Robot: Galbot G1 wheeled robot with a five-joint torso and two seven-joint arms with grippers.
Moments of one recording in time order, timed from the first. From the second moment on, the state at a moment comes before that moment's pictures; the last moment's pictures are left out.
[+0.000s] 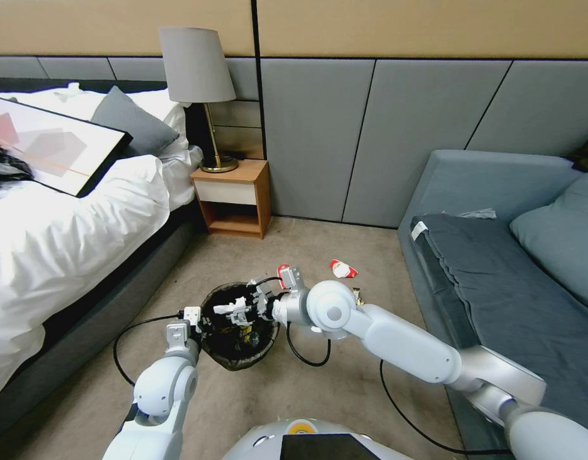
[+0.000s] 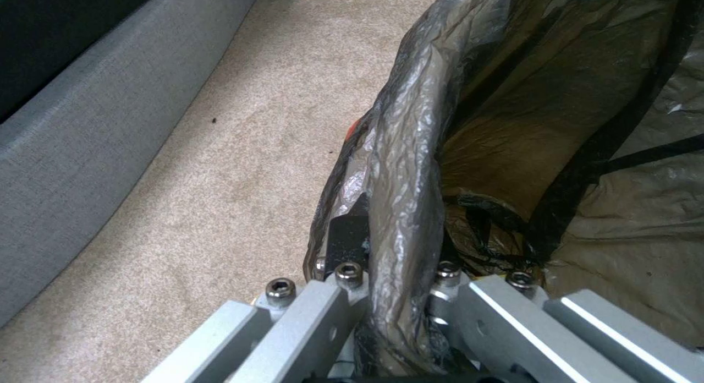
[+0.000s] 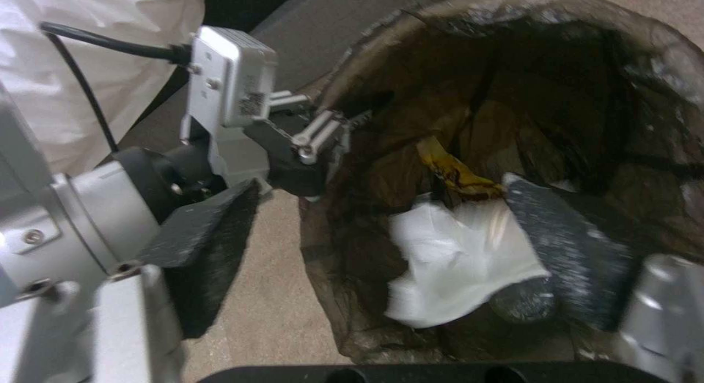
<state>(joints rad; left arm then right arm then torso) 1.50 -1.35 -0.62 -2.19 -0.22 0.74 -0.20 -0.44 1.06 -0.49 2.05 1.58 -0.74 0.50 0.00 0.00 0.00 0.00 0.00</state>
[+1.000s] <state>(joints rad) 1.51 -1.34 -0.63 -2.22 -0.22 0.74 -0.20 -0.45 0.96 -0.28 2.16 1.58 -0.74 0.52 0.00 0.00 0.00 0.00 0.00</state>
